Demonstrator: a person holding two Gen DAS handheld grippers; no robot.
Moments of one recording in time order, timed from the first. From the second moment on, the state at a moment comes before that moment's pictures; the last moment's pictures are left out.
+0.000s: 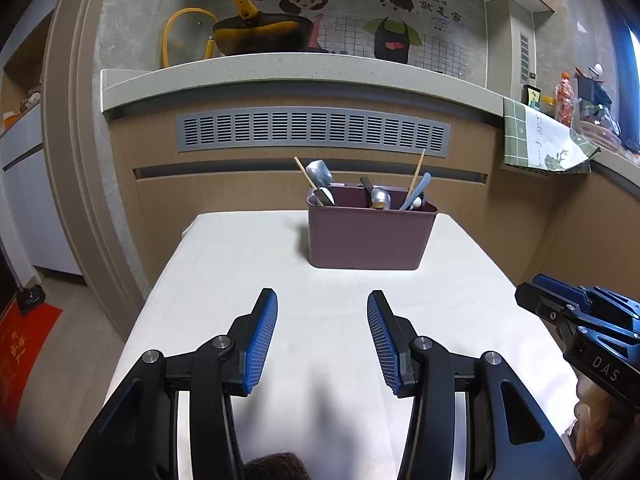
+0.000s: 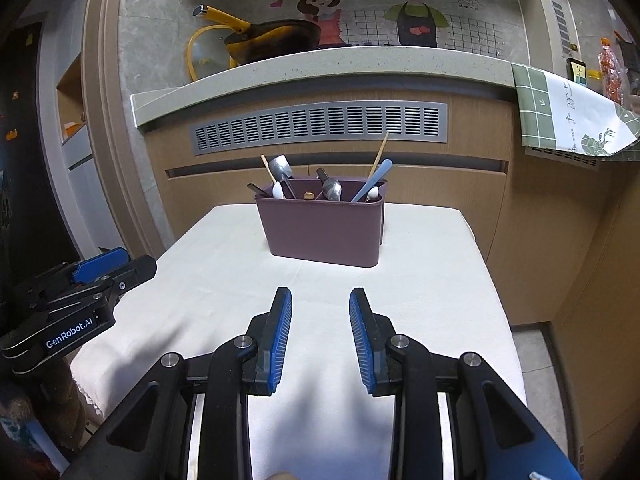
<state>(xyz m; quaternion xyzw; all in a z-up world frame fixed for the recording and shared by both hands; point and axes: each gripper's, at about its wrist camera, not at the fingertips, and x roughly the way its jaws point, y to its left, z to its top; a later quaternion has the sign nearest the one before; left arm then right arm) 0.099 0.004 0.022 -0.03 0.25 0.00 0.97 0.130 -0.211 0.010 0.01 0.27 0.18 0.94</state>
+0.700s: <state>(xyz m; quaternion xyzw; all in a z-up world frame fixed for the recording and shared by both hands) 0.097 0.000 0.016 -0.02 0.26 -0.01 0.96 0.134 -0.212 0.009 0.01 0.27 0.17 0.95</state>
